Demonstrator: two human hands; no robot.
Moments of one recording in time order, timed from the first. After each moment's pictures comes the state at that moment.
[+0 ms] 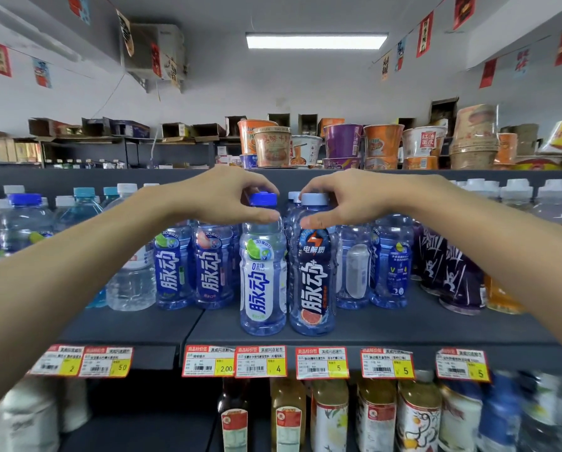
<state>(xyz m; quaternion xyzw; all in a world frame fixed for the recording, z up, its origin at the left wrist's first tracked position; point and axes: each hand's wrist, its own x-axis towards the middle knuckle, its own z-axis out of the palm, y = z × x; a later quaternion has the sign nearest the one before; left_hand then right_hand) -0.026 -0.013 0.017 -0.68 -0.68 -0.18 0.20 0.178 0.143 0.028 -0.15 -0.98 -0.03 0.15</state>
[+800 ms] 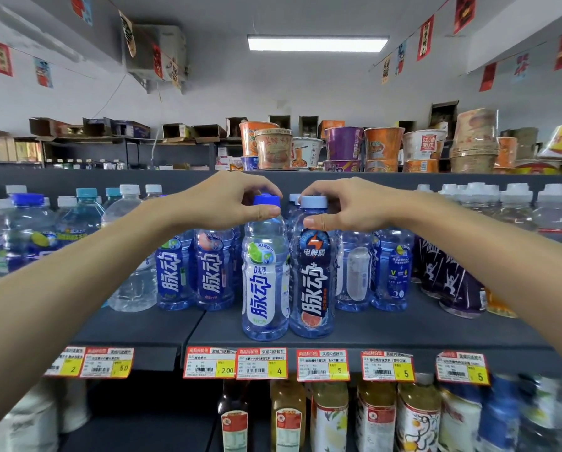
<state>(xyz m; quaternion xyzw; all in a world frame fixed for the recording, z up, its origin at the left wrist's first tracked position) -0.027 -0.015 0.008 -0.69 -0.67 -0.24 0.17 0.180 0.148 0.015 -0.13 -0.97 0.06 0.19</state>
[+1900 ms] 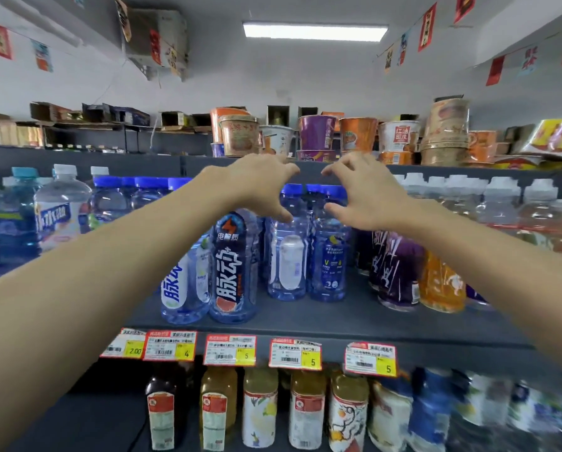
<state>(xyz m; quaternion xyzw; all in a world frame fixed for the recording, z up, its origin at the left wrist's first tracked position) 0.100 0.105 0.021 -0.60 -0.73 0.01 0.31 0.267 0.248 -0.005 -0.20 -0.90 -0.21 0.32</state>
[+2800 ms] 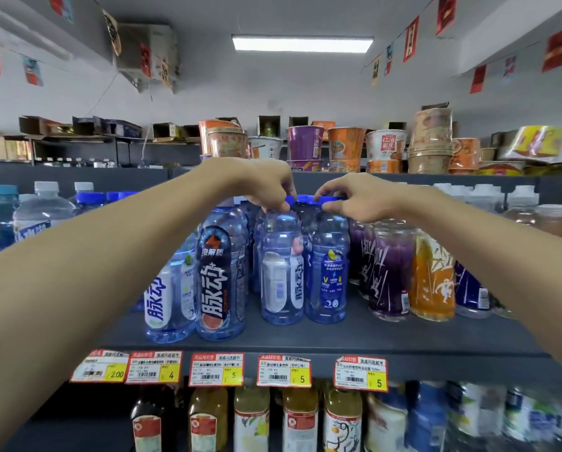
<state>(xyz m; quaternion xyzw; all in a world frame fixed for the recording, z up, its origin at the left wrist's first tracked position) 0.101 0.139 0.053 -0.64 -0.76 -0.06 0.11 0.280 0.262 0.024 -0.20 -0.96 0.01 0.20</state>
